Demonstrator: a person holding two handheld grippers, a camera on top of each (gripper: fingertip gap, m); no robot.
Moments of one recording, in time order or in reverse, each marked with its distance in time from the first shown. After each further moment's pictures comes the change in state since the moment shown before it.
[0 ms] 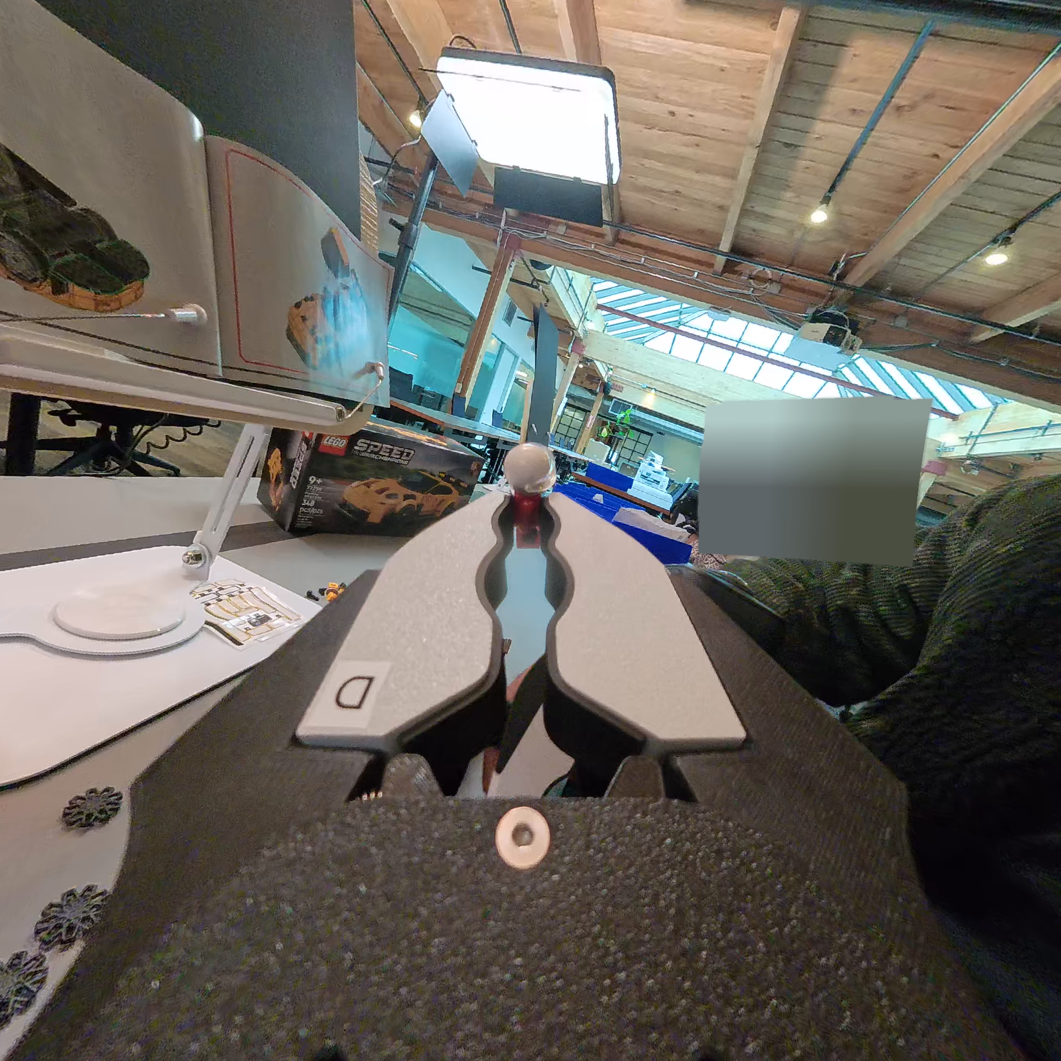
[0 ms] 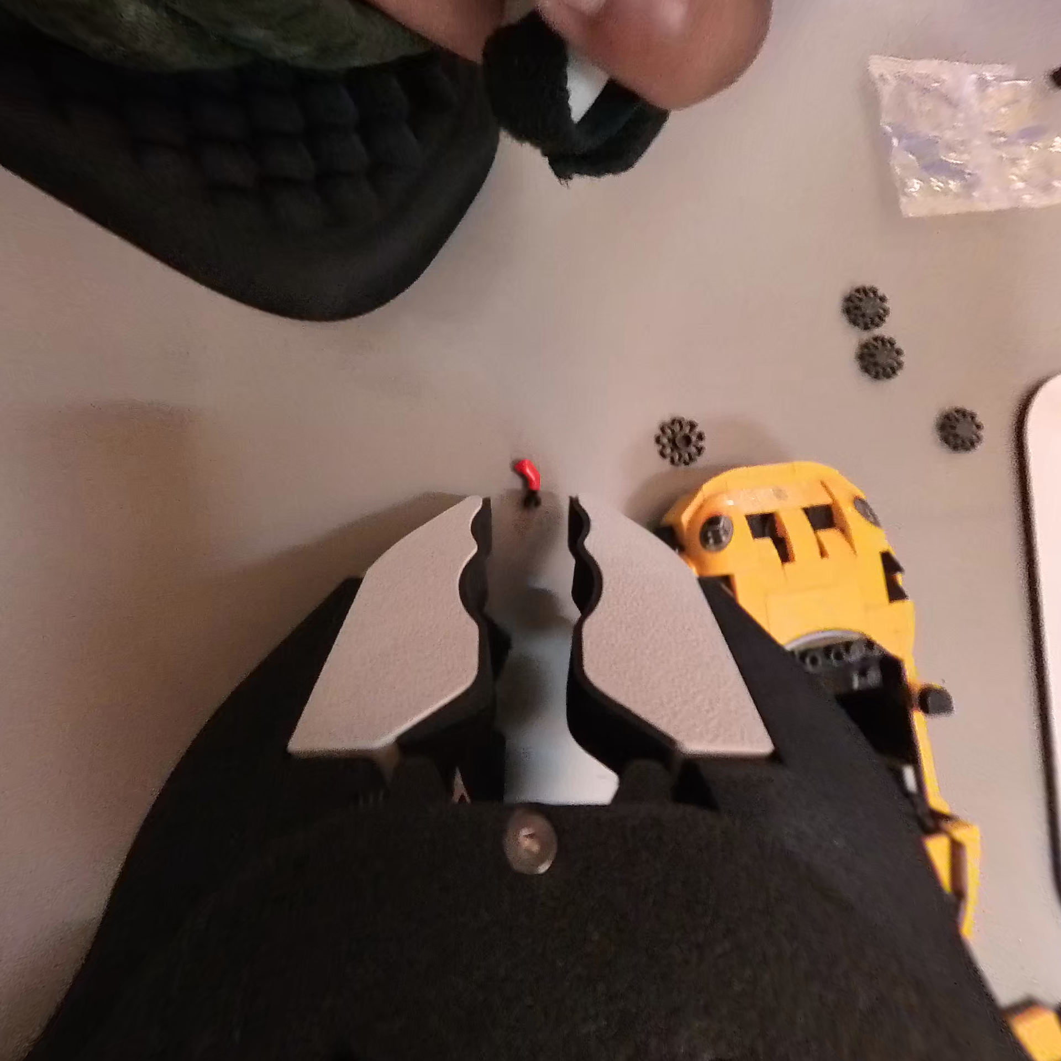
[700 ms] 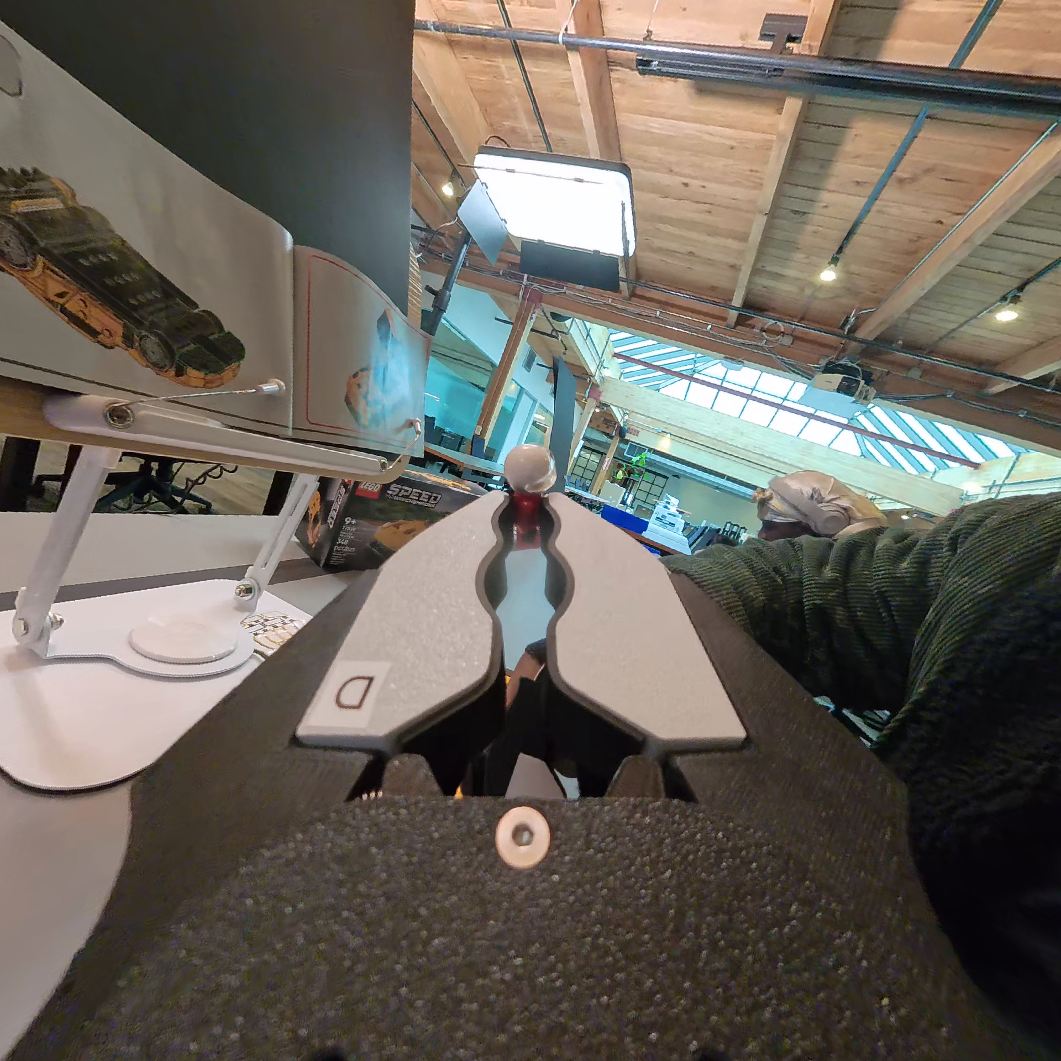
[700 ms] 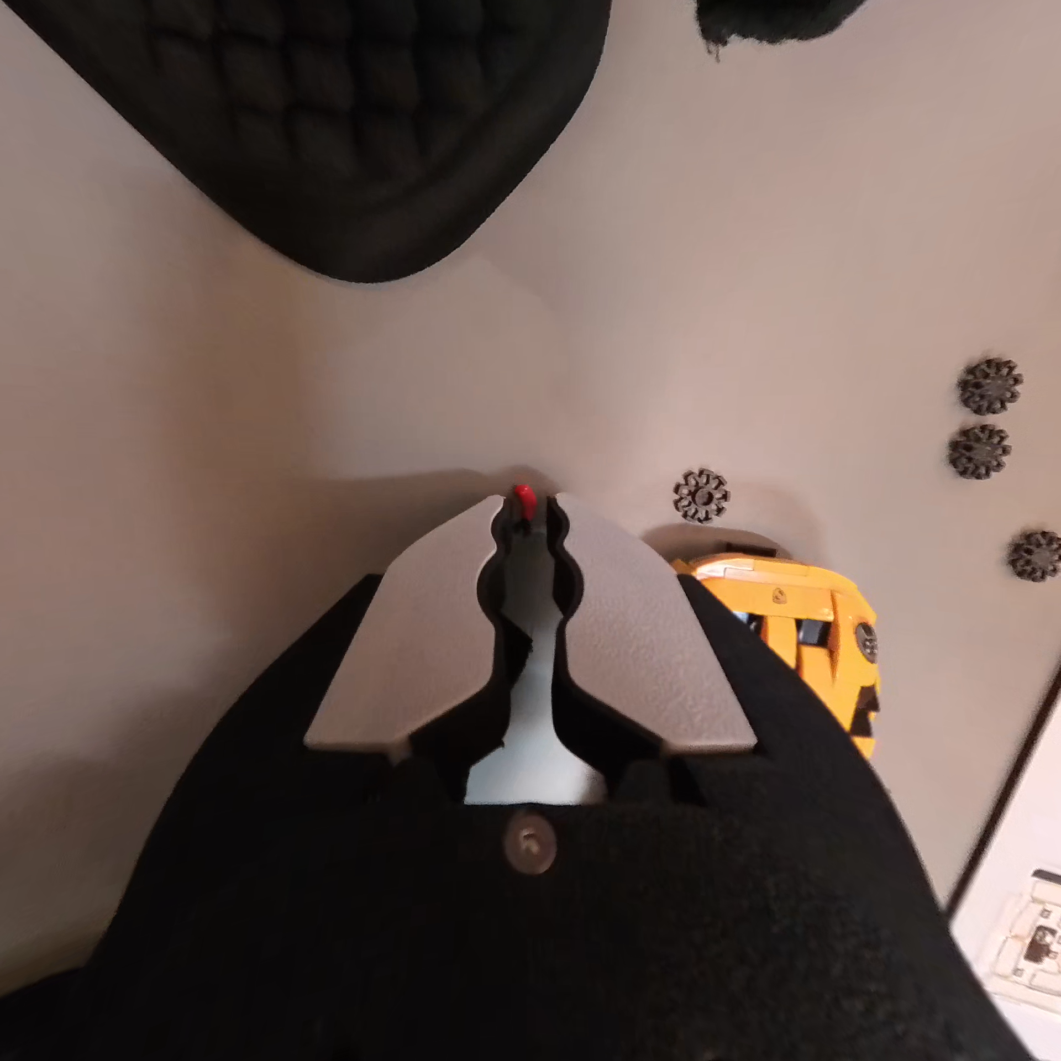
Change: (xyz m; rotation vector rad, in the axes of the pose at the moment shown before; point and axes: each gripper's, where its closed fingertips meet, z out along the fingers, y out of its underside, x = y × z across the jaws) left arm -0.010 -0.032 -0.019 0.088 -0.040 -0.001; right arm -0.001 -0.003 0.009 -0.223 -0.222 -0.154
